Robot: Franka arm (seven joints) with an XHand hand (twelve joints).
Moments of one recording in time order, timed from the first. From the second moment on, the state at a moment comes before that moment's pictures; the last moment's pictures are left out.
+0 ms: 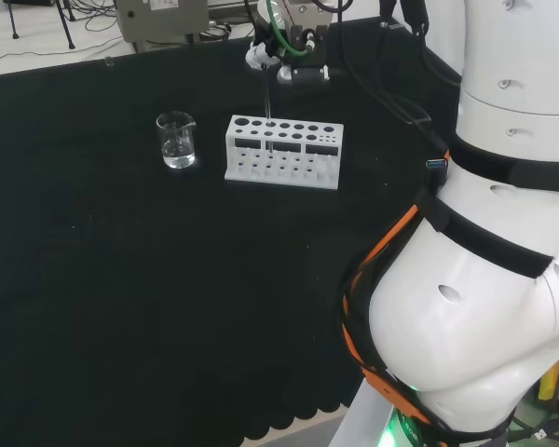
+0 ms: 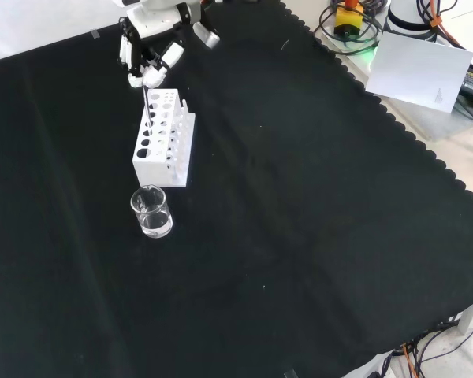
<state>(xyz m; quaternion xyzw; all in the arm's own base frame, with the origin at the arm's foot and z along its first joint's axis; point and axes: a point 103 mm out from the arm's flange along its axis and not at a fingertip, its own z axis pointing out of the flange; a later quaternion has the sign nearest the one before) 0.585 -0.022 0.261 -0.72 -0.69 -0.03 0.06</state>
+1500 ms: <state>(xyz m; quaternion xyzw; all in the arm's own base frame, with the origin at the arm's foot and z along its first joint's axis) 0.587 -0.025 0.262 -0.72 -0.69 -0.01 0.08</state>
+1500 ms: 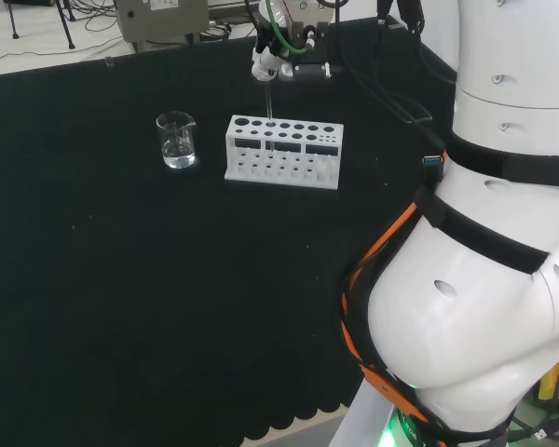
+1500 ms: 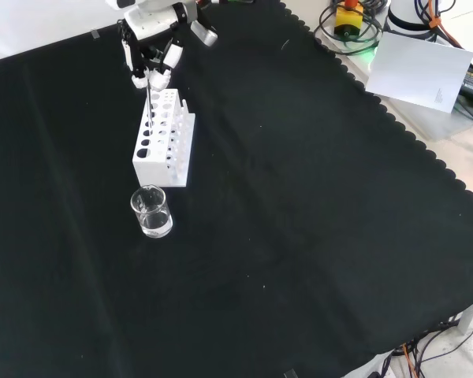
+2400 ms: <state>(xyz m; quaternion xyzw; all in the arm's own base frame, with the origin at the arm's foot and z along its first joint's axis) 0.587 -0.021 0.264 -0.72 -0.69 -0.01 0.08</state>
